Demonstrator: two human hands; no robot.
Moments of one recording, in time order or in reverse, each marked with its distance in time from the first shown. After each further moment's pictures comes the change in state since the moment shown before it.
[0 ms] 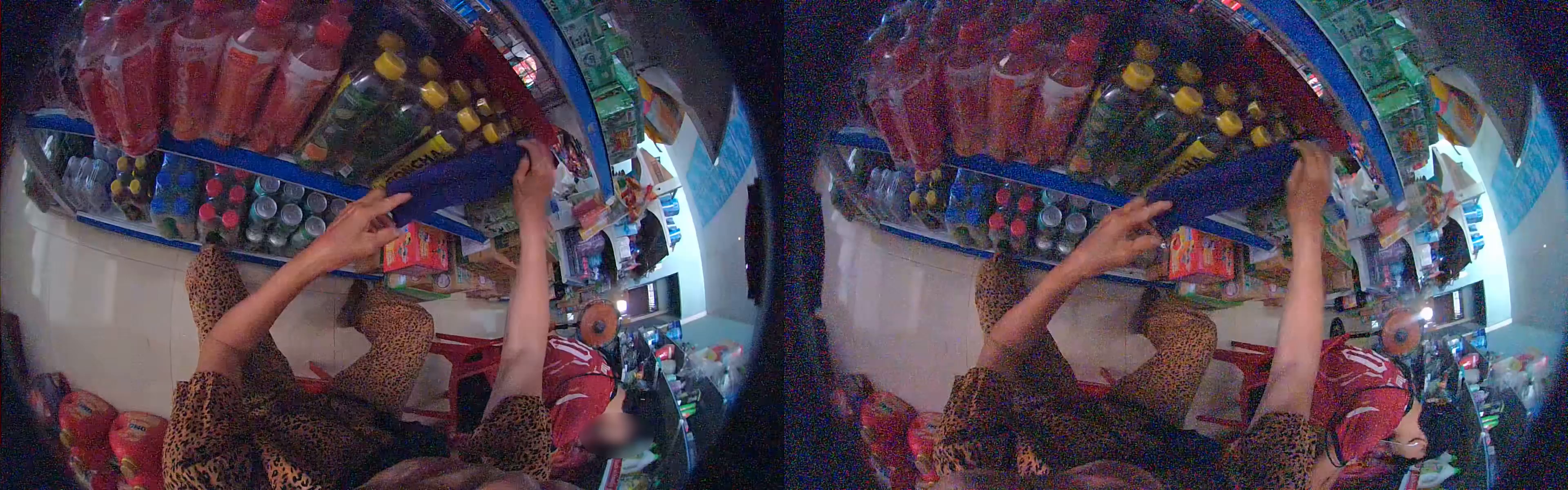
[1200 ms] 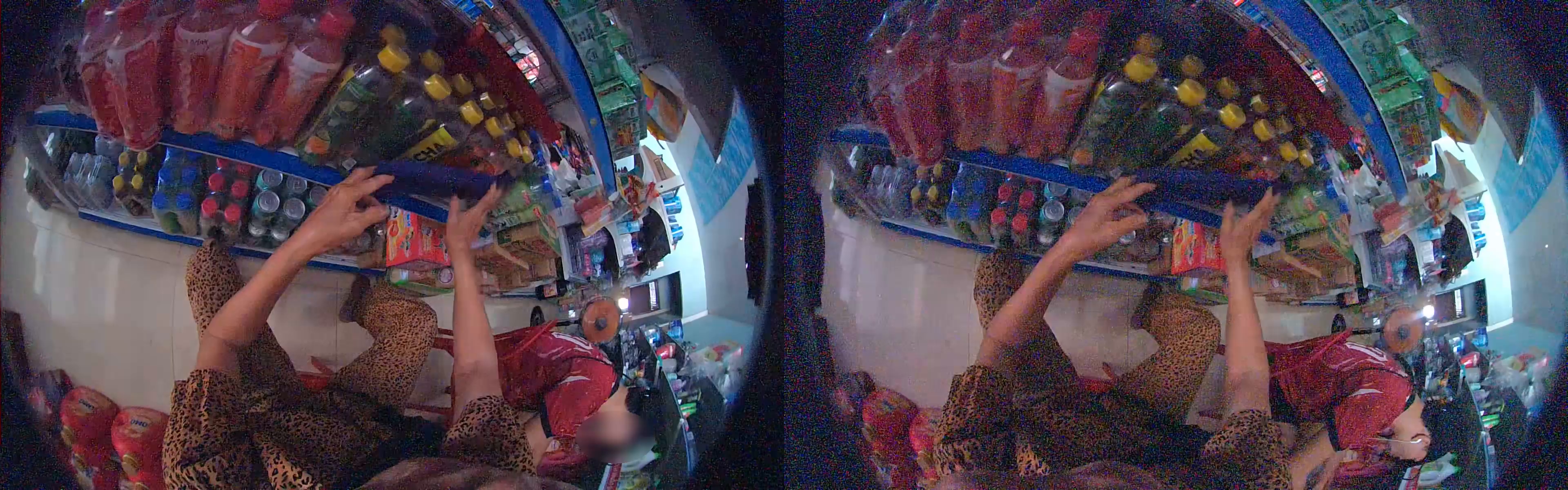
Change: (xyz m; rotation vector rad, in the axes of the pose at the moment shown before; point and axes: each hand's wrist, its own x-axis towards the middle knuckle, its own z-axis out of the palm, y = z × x) left_hand -0.004 -0.009 -0.017 -0.006 0.143 0.017; right_hand -0.125 -0.072 0.084 0.193 0.010 0.539
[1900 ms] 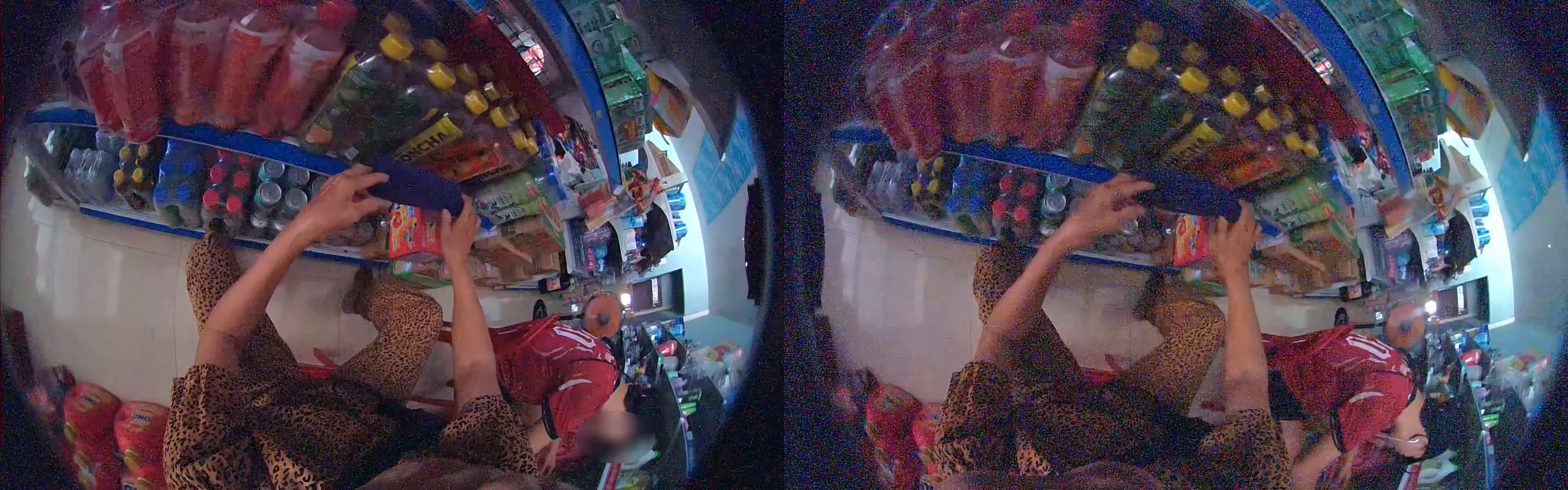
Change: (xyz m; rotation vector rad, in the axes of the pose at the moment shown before) left_hand 0.005 -0.028 0.000 0.123 -0.049 -0.013; right_hand -0.040 0.021 0.001 -0.115 -0.260 0.007
